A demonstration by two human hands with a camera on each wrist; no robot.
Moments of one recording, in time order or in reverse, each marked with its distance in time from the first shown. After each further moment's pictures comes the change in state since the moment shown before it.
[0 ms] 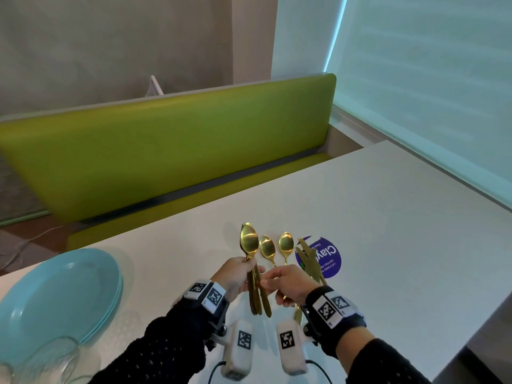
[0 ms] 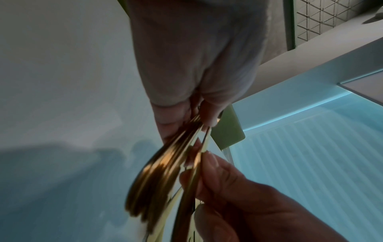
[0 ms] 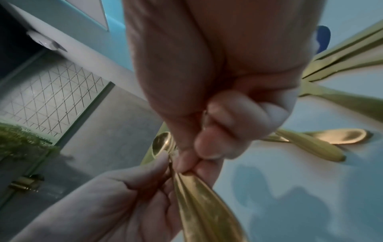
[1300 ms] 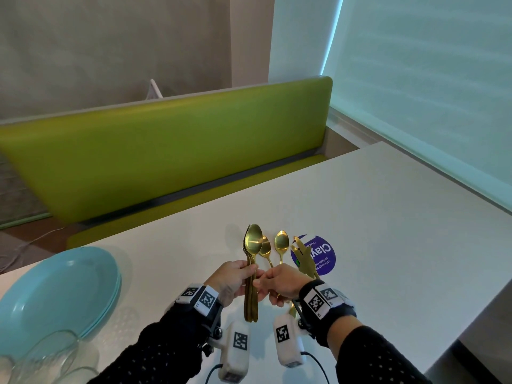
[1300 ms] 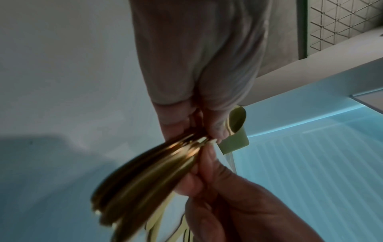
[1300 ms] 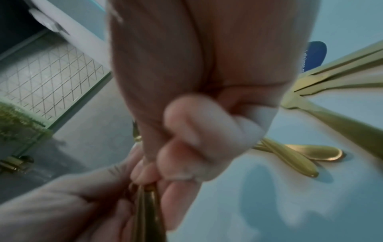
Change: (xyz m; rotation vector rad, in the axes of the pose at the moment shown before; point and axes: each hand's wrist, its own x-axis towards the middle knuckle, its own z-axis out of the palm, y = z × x) left_hand -0.016 -0.009 0.002 -0.057 -0.084 0.019; right_hand -0.001 0.002 -0.002 -0.063 -0.119 -0.021
